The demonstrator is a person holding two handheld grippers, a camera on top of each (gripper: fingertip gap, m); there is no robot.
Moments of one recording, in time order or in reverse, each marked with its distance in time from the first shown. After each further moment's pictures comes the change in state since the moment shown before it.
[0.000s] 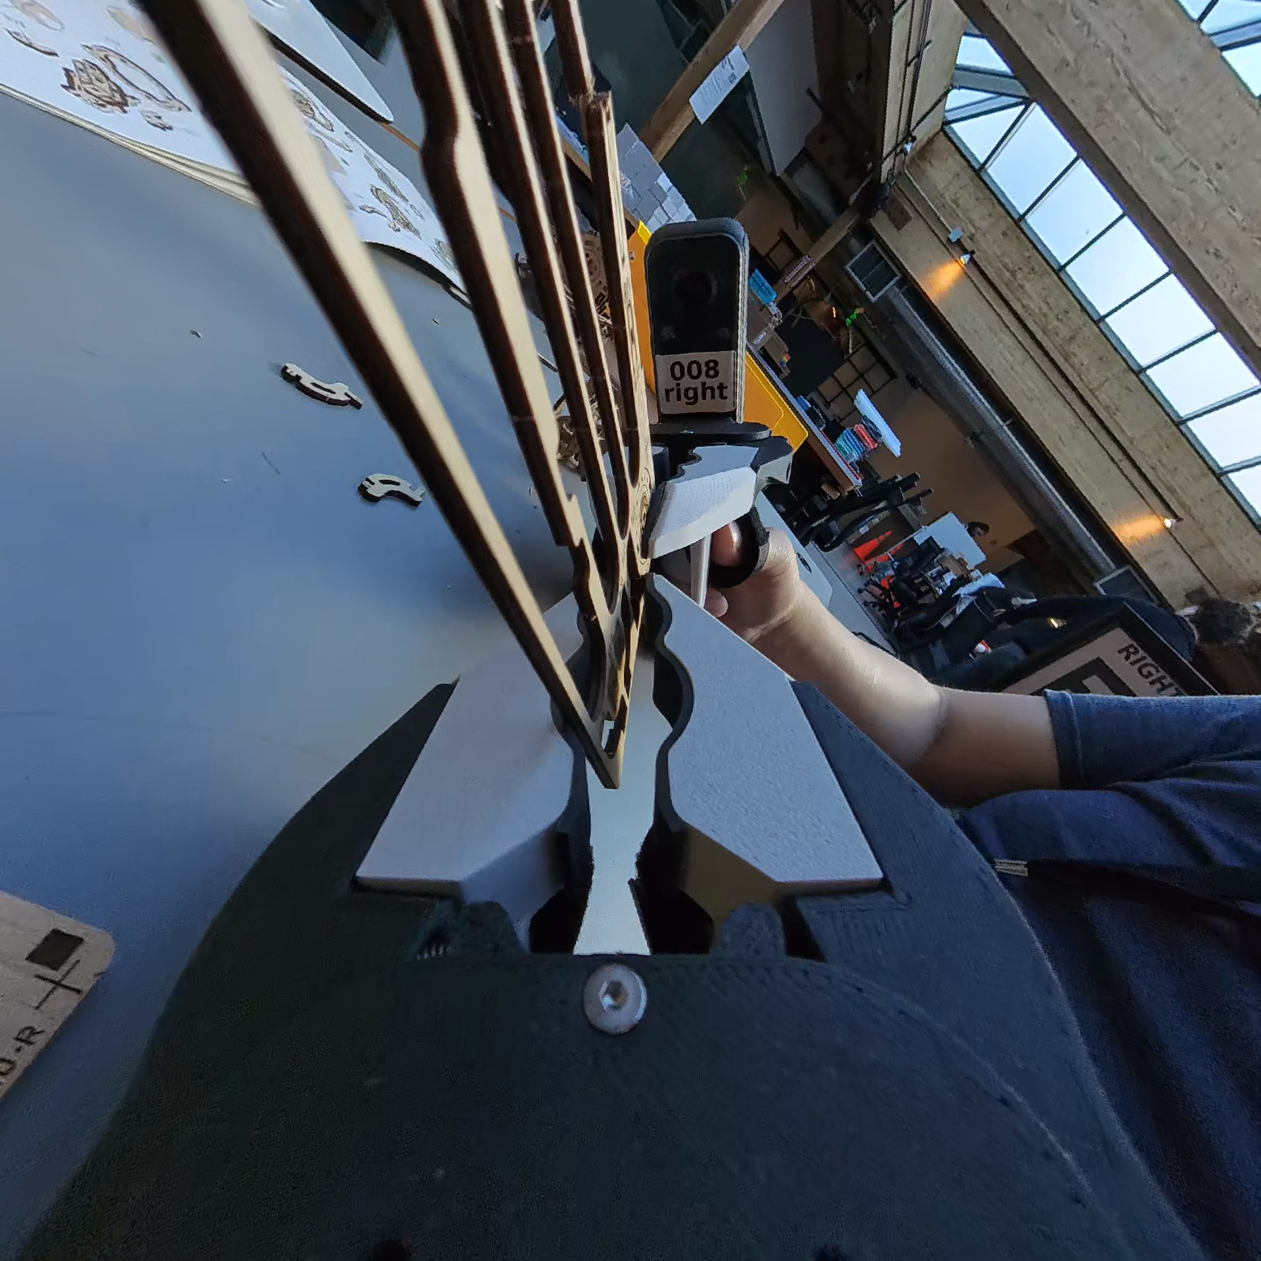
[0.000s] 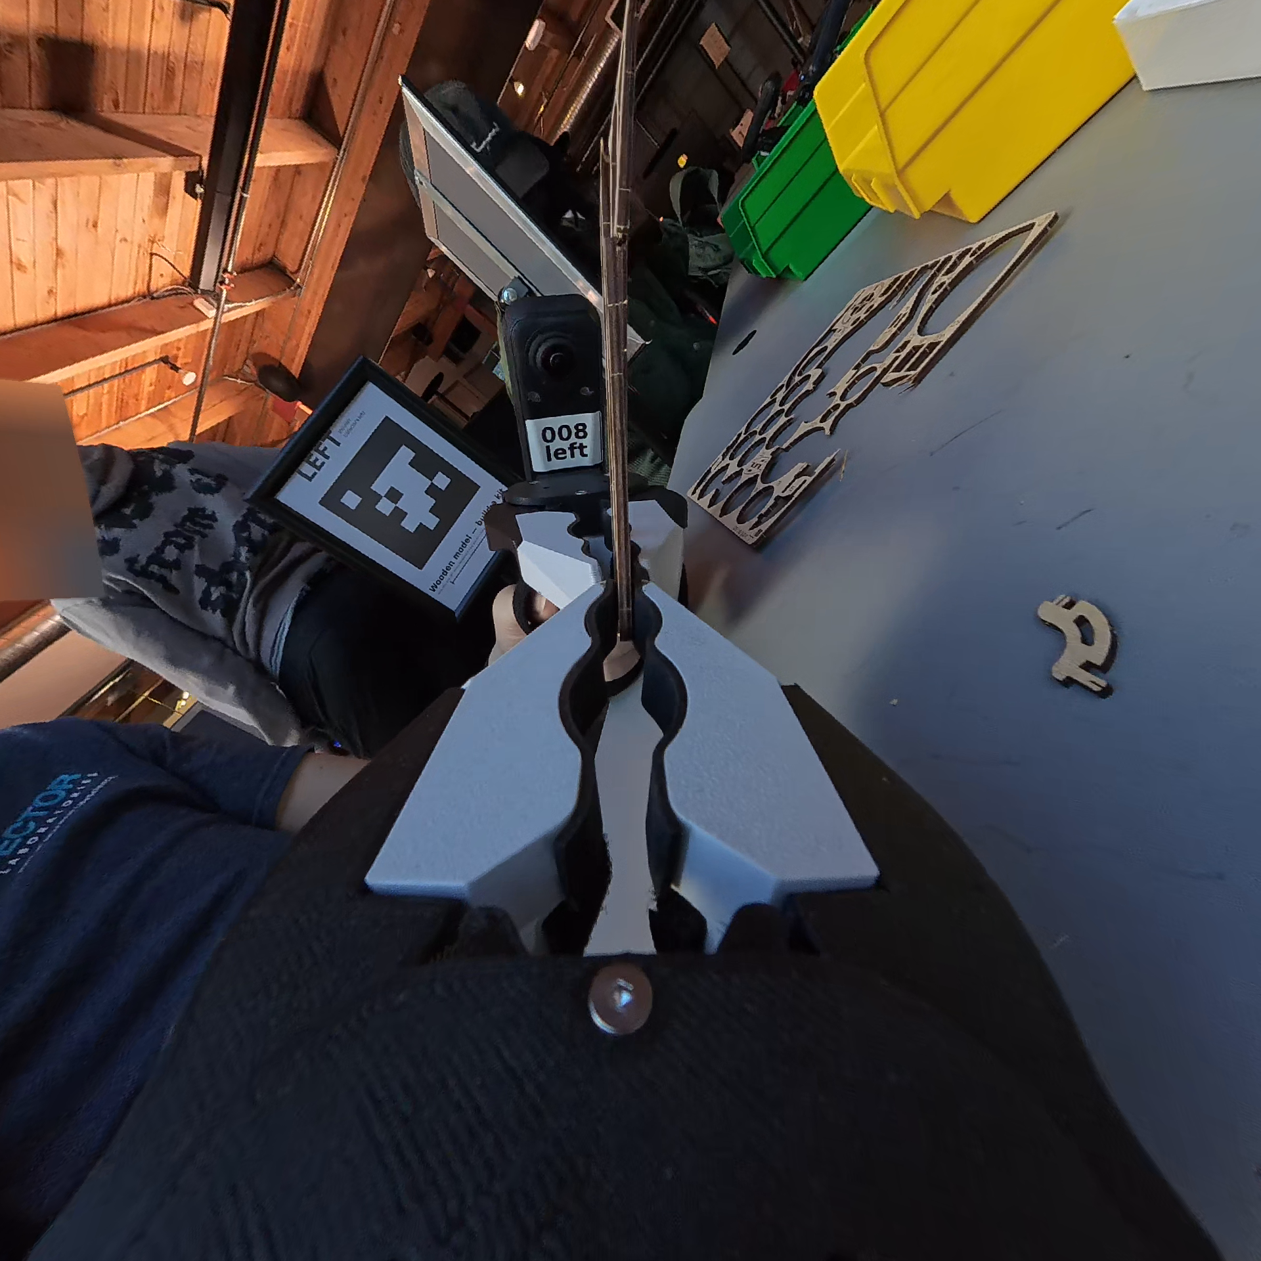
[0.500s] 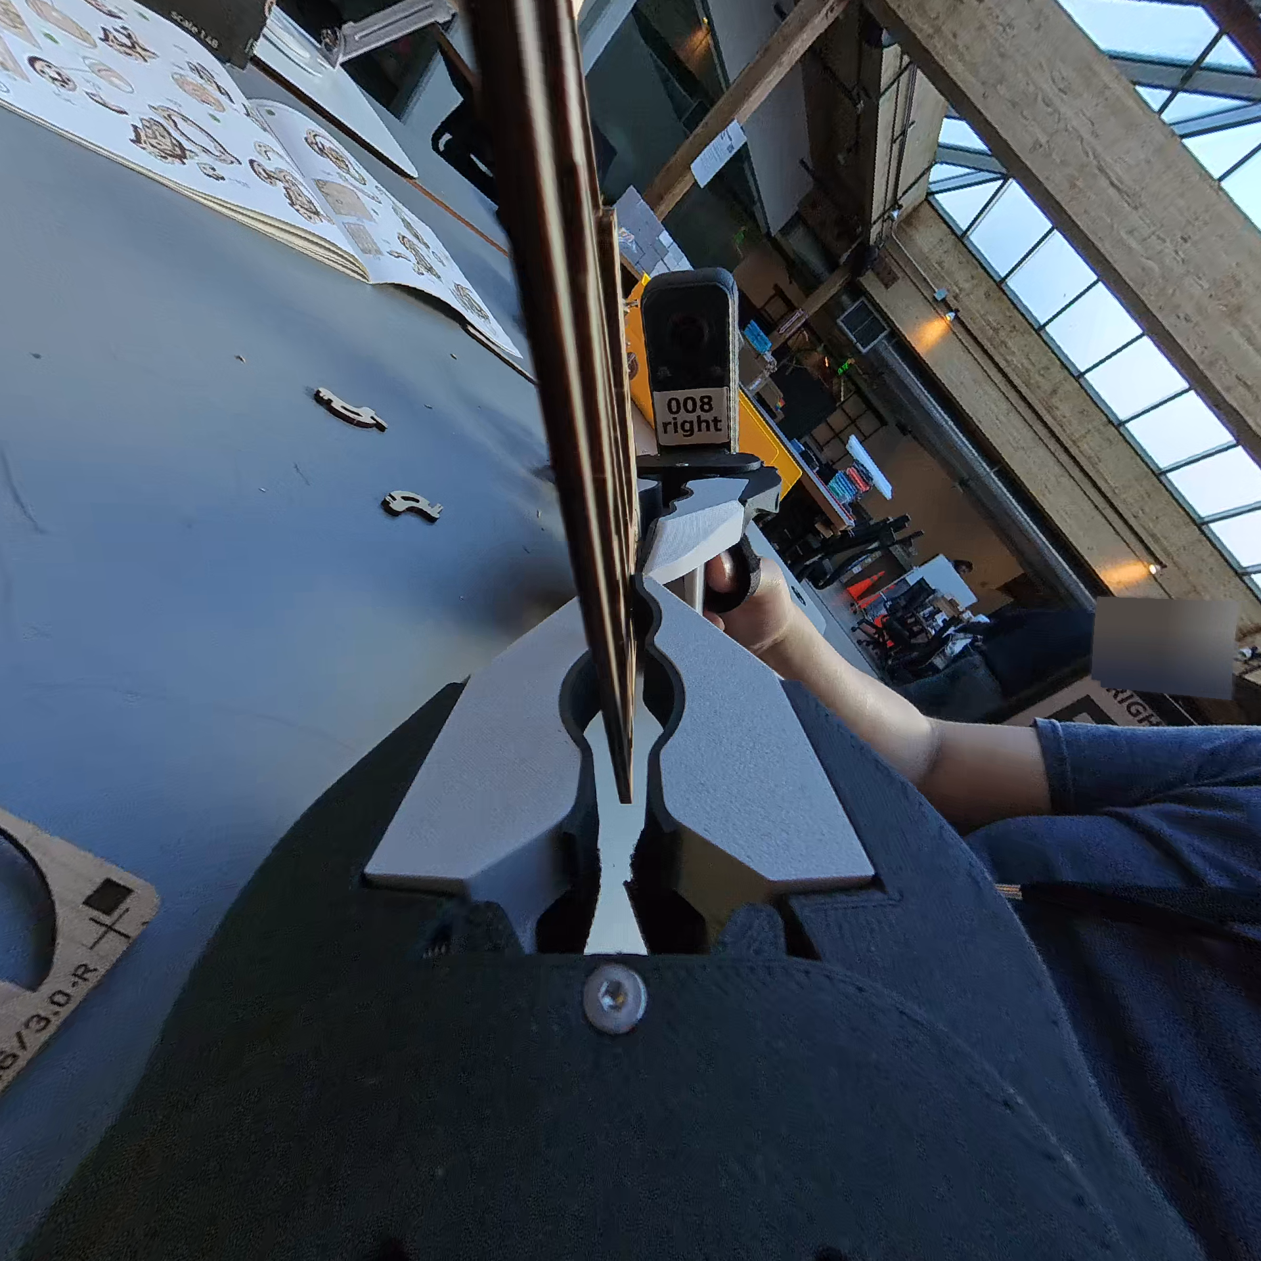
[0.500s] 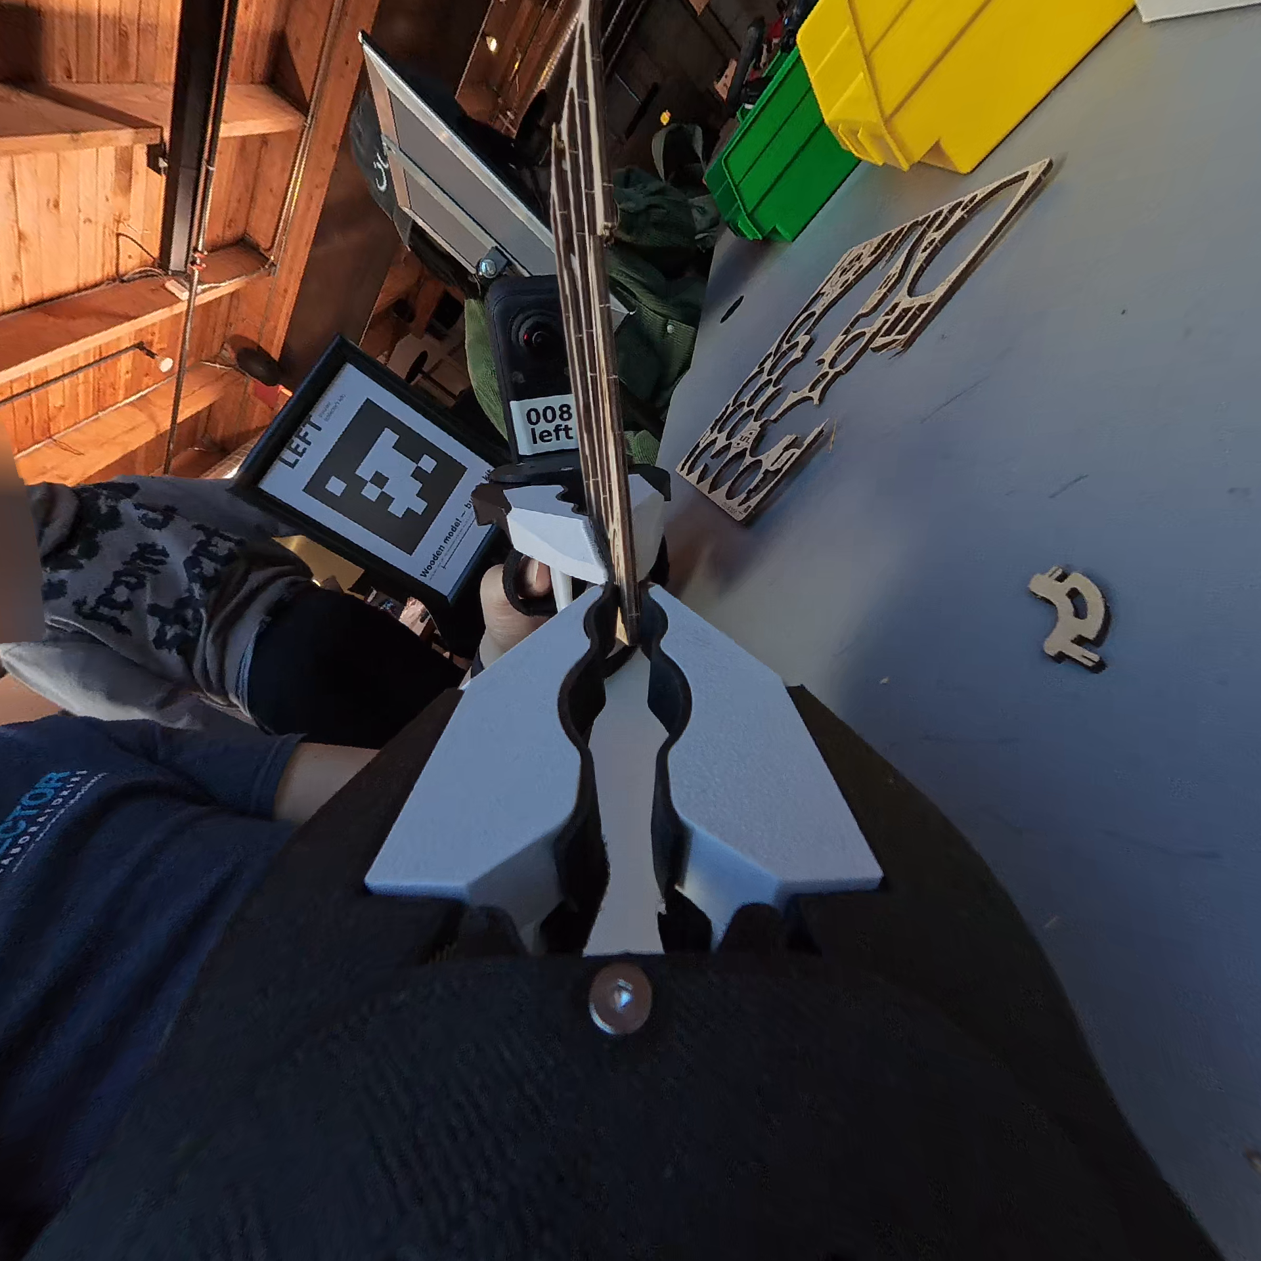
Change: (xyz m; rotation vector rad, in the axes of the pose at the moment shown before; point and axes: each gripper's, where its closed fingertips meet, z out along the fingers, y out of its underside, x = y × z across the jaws) left arm -0.003 -0.008 -0.008 0.066 -0.008 -0.022; right arm 0.005 0.006 0.001 -0.042 0.022 0.024
